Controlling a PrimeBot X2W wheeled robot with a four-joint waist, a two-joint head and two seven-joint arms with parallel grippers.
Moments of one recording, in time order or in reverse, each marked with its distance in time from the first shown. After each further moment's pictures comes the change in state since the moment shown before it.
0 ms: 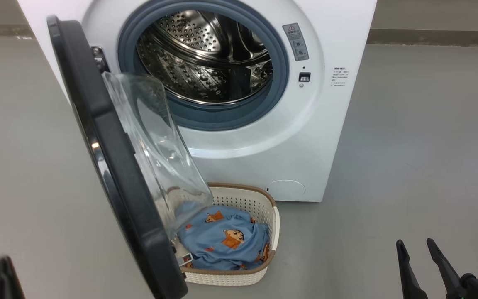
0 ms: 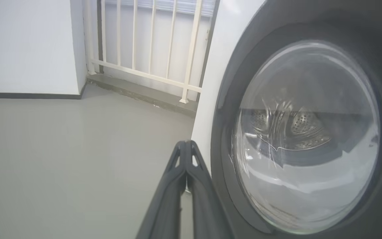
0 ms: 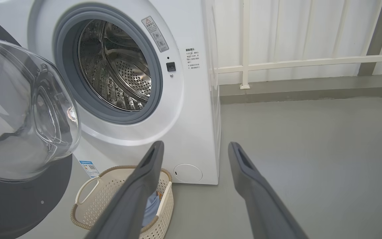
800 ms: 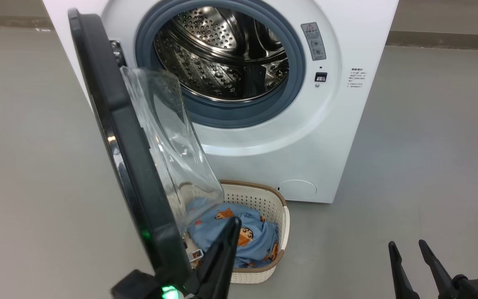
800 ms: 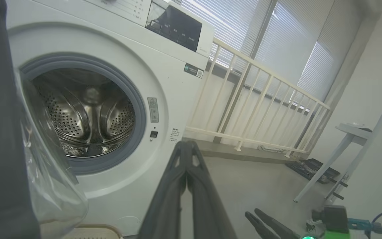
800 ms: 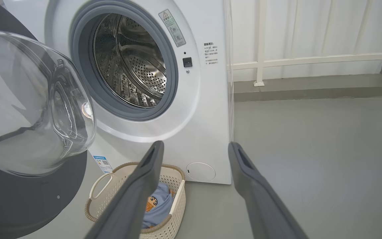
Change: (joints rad) left arm -0.114 0.011 -0.745 -0.483 -0.098 0.062 0.192; right arm 0.001 0.016 0.012 0.001 -0.007 0.000 0.000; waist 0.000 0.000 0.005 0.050
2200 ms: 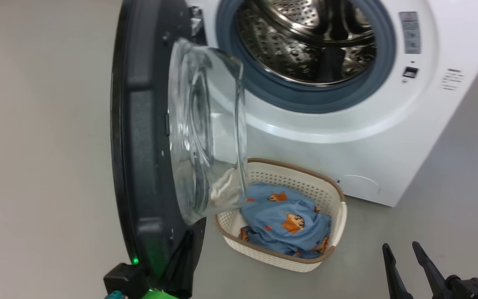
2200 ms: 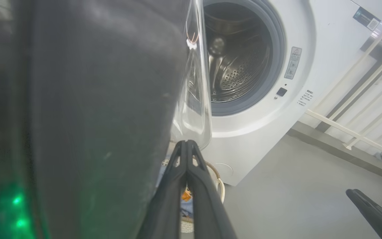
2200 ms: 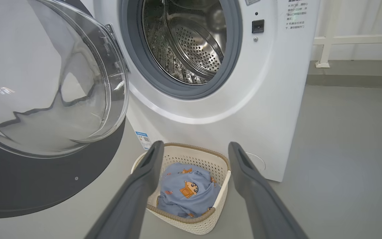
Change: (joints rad) left arm -0.047 0.008 0.074 0.382 -0.074 0.217 -0.061; right arm -0.004 0.007 0.019 0.017 -0.003 0.000 0.000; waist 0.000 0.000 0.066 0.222
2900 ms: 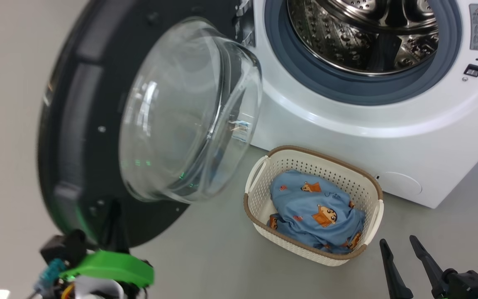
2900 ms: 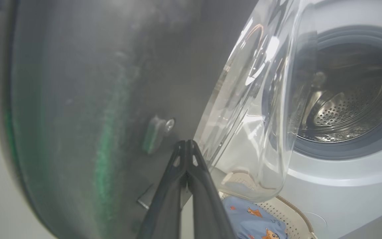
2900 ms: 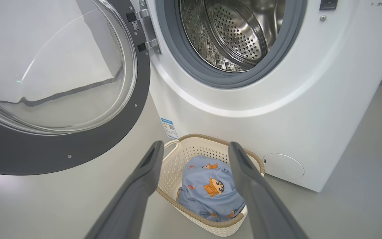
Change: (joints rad) left arm -0.151 0.021 0.181 0.240 -0.032 0.007 -0.109; right arm -0.024 -0.034 0.028 0.010 -0.005 0.000 0.000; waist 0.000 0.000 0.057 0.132
